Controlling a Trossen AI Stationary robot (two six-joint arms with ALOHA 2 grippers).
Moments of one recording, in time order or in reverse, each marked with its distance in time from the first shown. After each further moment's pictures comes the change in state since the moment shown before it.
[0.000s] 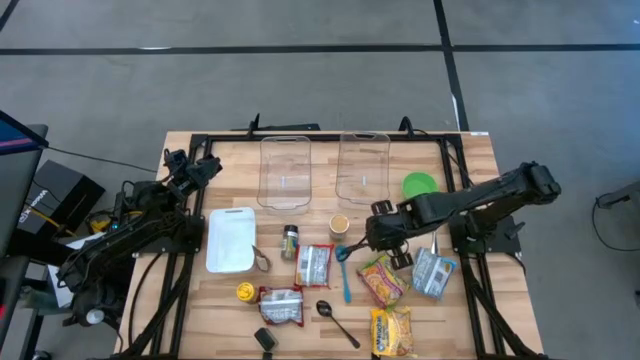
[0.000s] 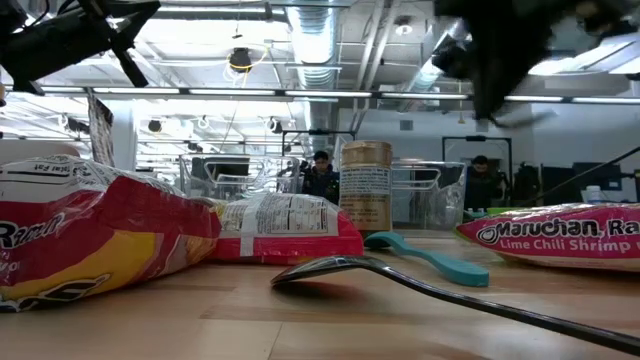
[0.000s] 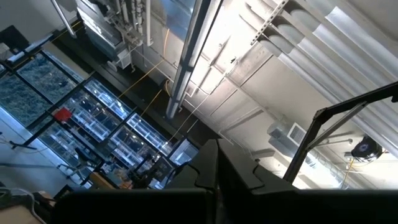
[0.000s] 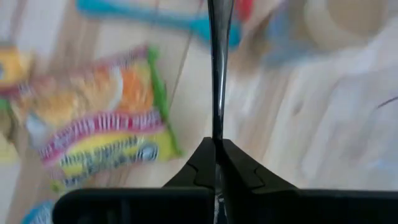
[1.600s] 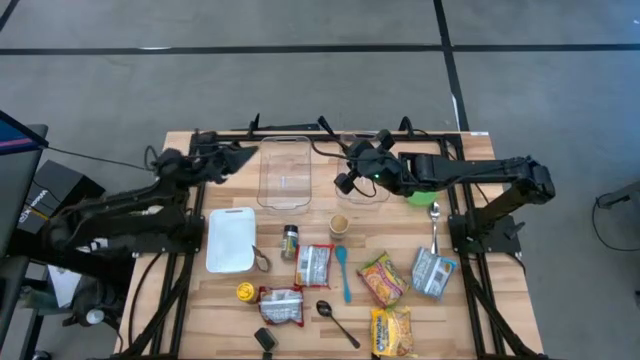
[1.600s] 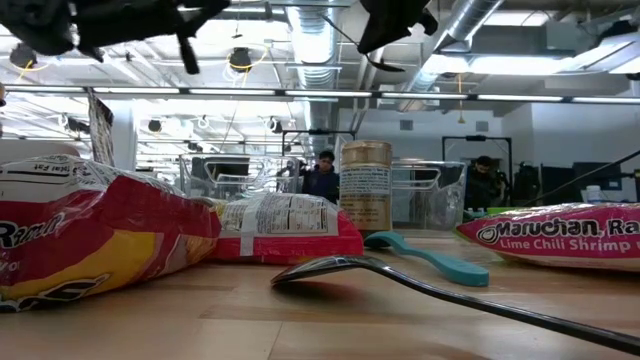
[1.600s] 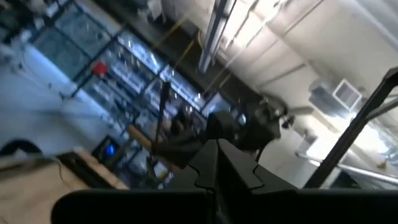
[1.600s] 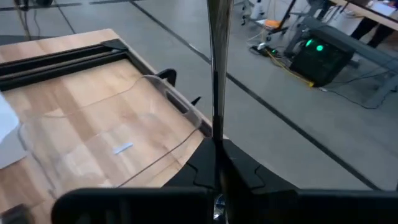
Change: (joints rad) left arm -0.277 0.499 0.377 -0.191 -0.117 0.270; right arm -0.276 0.023 0.210 0.452 0.634 0.308
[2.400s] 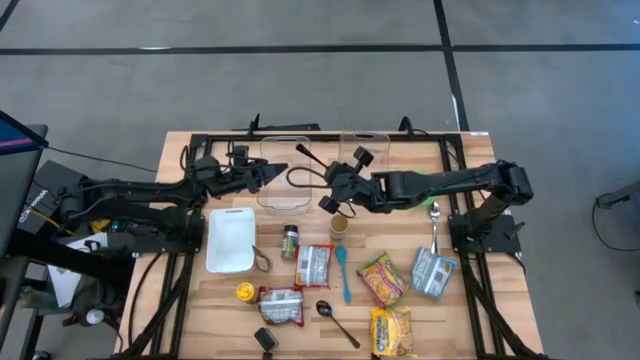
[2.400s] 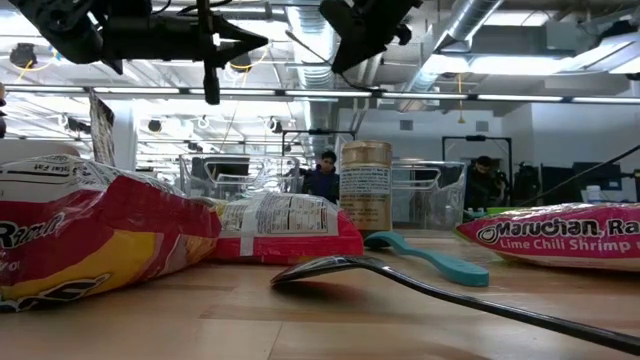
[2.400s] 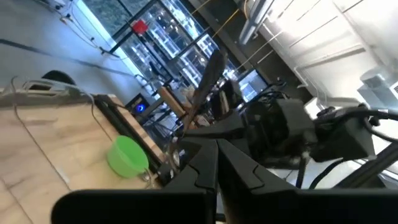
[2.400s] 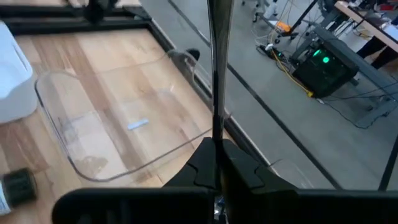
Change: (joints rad) left arm -0.210 0.241 0.029 -0.008 -0.237 -0.011; right arm 0.083 0.180 0.045 0.026 0.039 -0.070
